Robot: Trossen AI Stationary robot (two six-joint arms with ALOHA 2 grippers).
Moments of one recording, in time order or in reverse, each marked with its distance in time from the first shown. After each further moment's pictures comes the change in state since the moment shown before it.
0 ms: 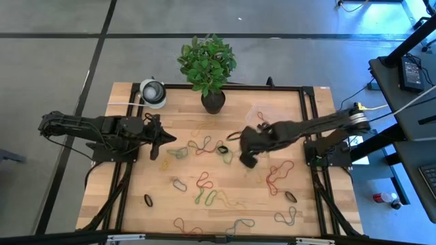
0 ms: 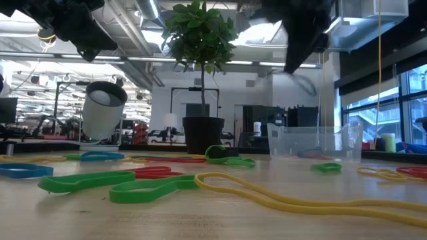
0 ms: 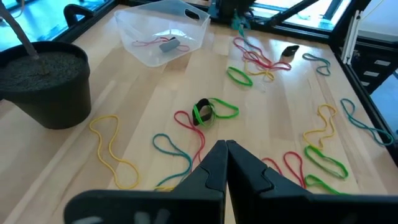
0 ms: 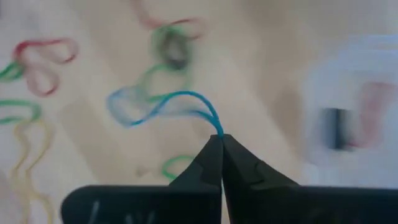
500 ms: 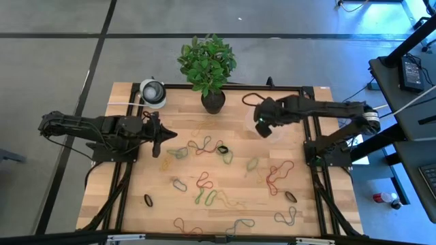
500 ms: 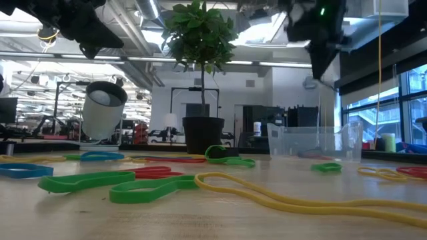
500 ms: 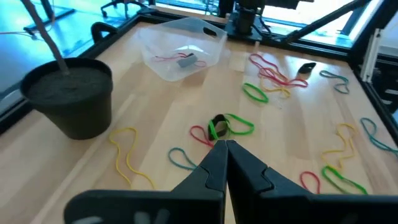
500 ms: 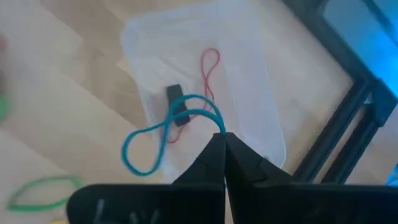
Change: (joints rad) left arm 0.001 0.000 0.000 0.044 -0.086 0.000; right arm -0.321 -0.130 -0.062 -0.264 0.117 -0.050
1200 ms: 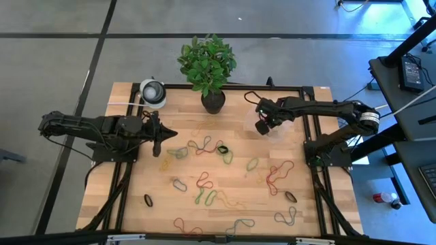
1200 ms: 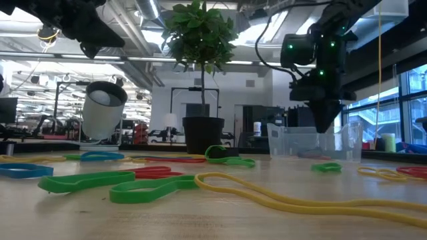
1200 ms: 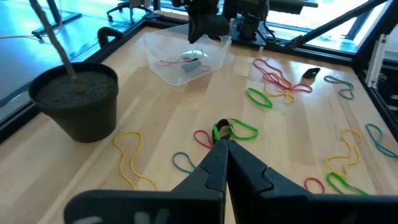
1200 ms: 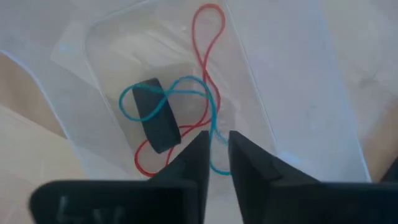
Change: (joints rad) left arm 0.000 0.000 0.000 0.012 -0.022 0.000; right arm -0.261 0.000 -0.406 0.469 -0.179 -0.117
